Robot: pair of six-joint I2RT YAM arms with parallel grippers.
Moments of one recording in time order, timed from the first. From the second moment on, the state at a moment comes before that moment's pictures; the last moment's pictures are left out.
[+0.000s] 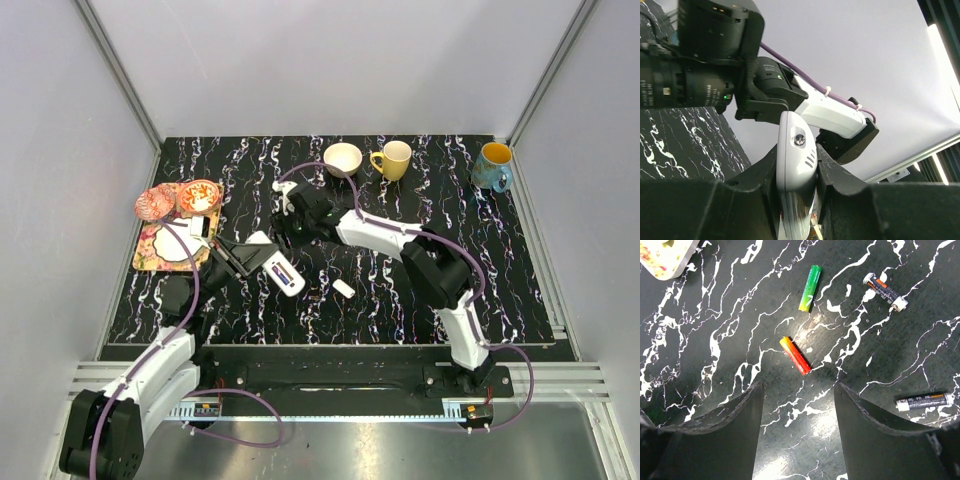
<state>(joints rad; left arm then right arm) -0.24 0.77 0.15 1.03 0.61 -1.47 0.83 2.12 1.61 -0.24 -0.18 0.30</state>
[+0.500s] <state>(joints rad) -0.25 0.77 0.19 1.05 0.65 -1.51 0.90 2.28 1.76 -0.29 -0.12 0.13</state>
